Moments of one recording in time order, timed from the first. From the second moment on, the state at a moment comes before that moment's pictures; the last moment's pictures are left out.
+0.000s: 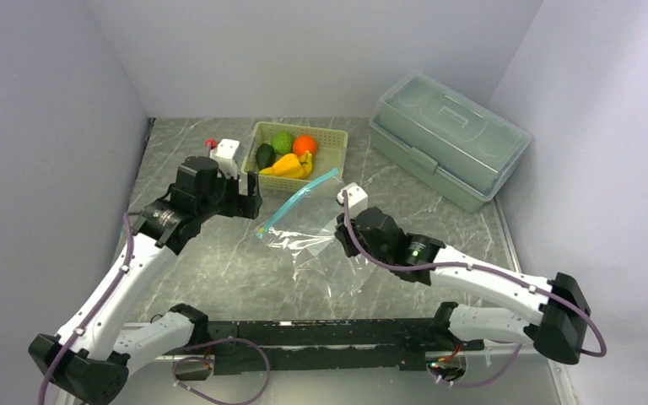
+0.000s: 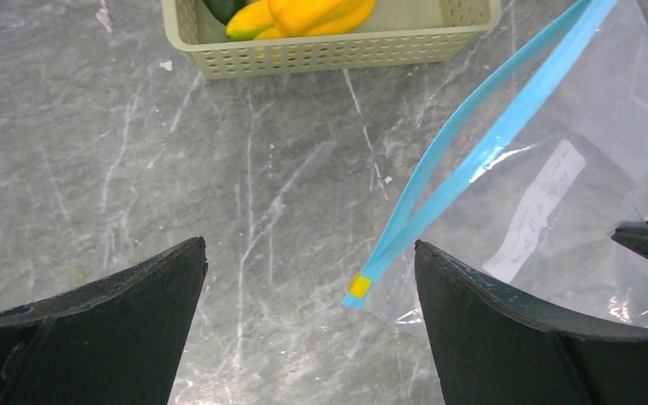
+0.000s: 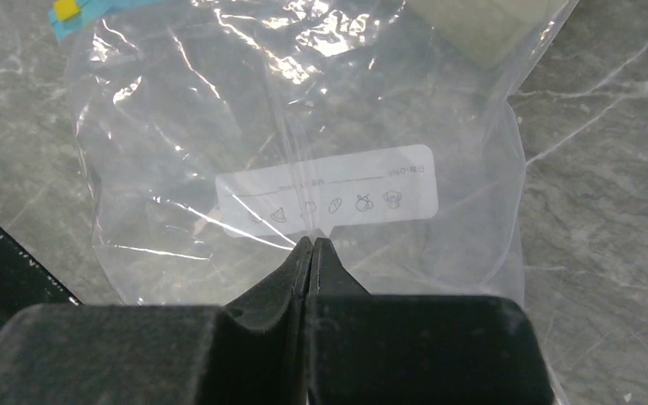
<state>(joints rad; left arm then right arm) -0.46 0.98 1.08 -0.68 -0.08 -0.19 1.00 1.11 0.76 -0.20 0.26 0.26</state>
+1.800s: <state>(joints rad) -0.35 0.98 1.07 -0.53 0.88 -0.49 1.04 0.65 0.69 -0.11 -0.14 0.14</state>
